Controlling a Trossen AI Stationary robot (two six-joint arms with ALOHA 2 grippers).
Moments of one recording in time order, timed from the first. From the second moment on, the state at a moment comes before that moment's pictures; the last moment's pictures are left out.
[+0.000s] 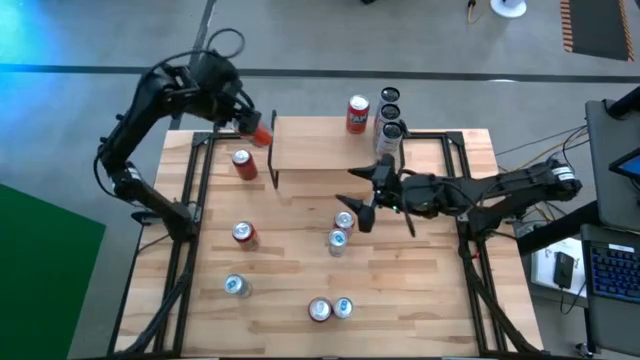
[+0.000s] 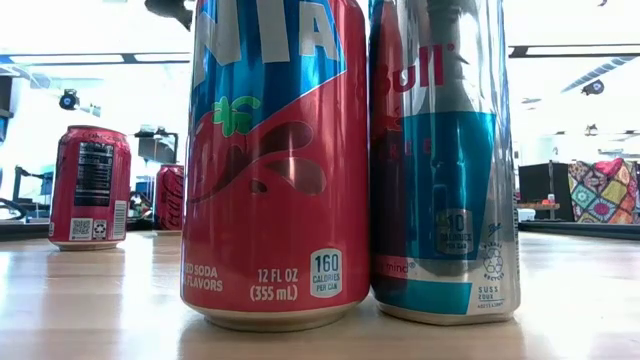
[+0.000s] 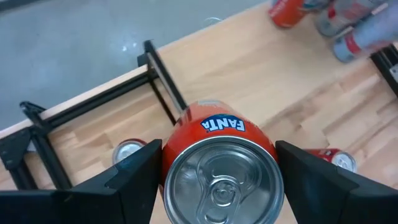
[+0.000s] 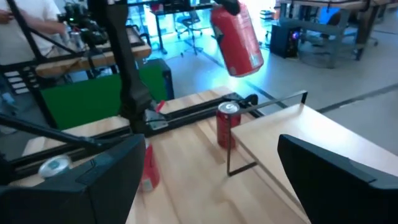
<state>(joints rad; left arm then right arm) 0.57 1.52 2.11 -1.56 -0.11 -0.49 0.16 1.29 1.13 -0.04 0.50 0.21</state>
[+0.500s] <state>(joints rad) 0.37 1.56 2.11 -1.49 -0.18 -0.63 0.15 1.30 1.16 -0.08 0.49 0.22</state>
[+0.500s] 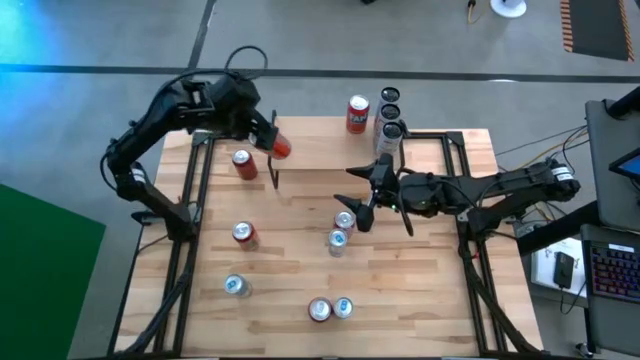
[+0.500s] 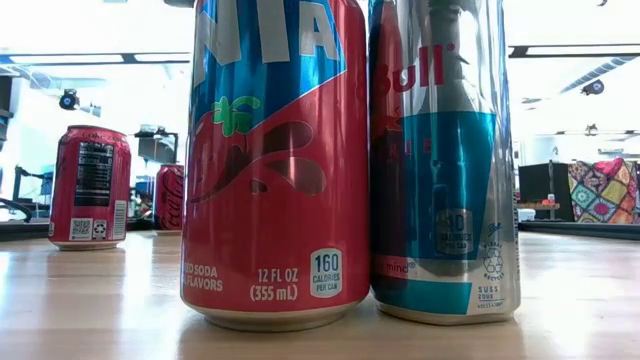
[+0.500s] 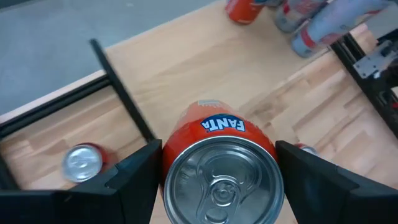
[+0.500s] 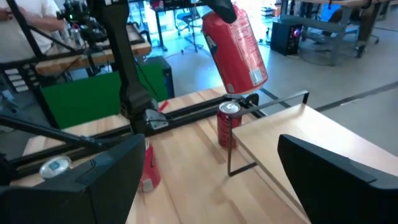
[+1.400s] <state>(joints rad) 0.26 1.64 2.11 -1.43 -0.17 -0.65 0.14 1.31 1.17 -0.13 0.50 0.06</state>
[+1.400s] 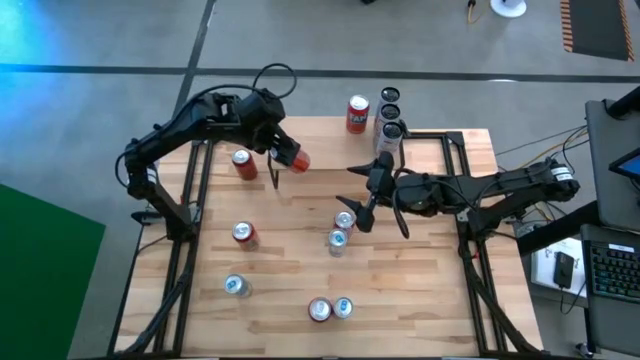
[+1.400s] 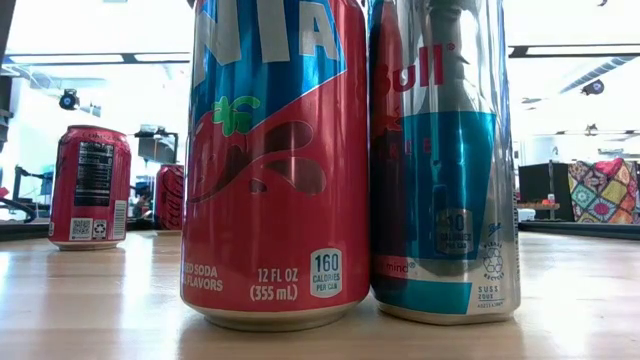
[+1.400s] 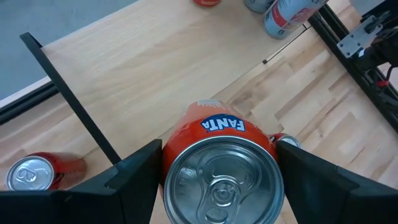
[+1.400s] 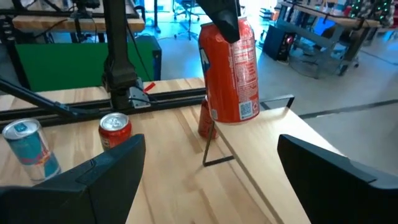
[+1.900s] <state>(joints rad) 0.26 1.61 2.11 -1.40 -0.15 -0.64 0.10 1.31 1.17 -0.11 0.49 0.11</state>
